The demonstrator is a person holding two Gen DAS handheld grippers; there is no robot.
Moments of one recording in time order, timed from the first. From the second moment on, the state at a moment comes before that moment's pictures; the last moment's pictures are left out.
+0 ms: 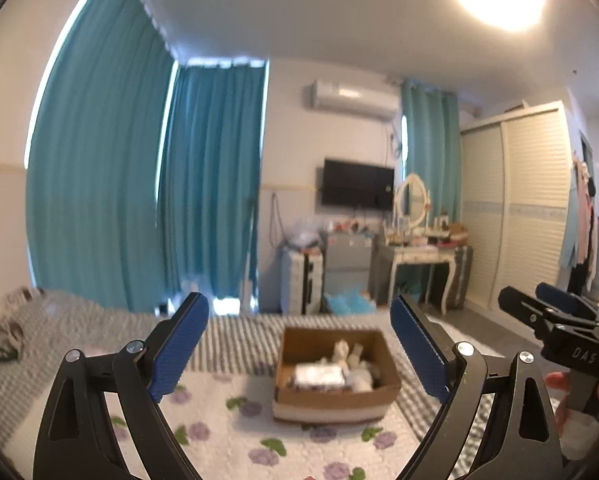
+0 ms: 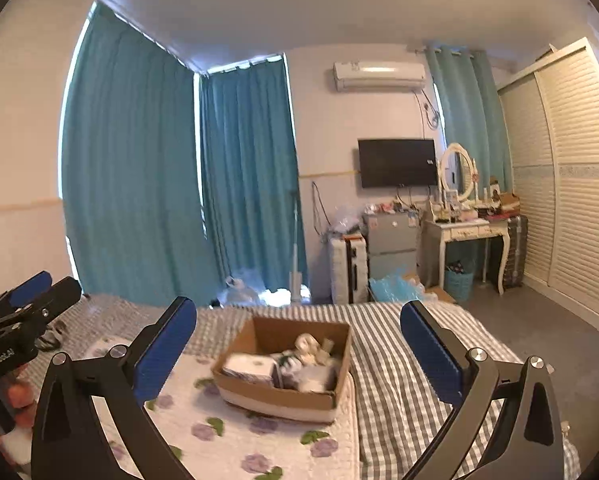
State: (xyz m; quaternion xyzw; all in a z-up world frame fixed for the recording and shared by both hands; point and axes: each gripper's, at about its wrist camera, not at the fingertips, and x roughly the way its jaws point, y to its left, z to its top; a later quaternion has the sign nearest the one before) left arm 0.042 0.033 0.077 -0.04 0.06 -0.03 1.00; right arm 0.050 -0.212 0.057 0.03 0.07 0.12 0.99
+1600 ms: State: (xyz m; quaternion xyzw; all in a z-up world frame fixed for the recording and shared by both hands) left arm 0.099 0.023 0.009 -0.02 0.14 -0.02 0.99; right arm 0.106 -0.190 -0.019 0.02 0.14 0.12 0.98
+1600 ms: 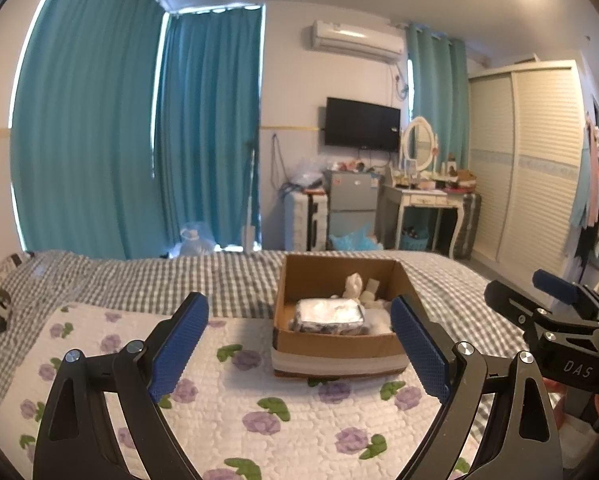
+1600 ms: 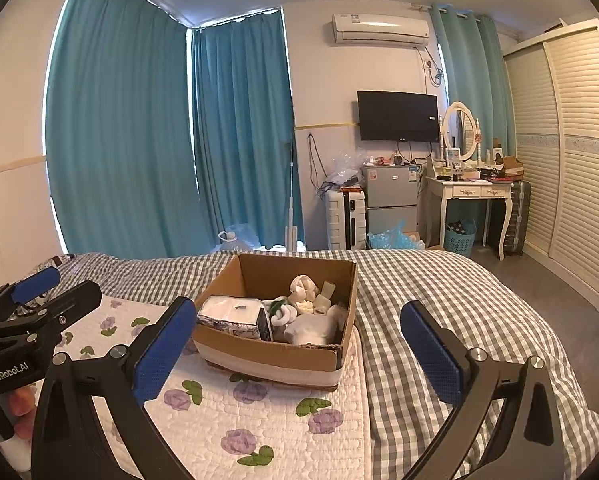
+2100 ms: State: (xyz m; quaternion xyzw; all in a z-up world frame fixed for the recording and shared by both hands) left arm 0.094 0.018 0.011 -0.01 0.14 -0.02 0.99; right arm 0.105 -0.191 -0.017 0.02 0.14 0.12 0.98
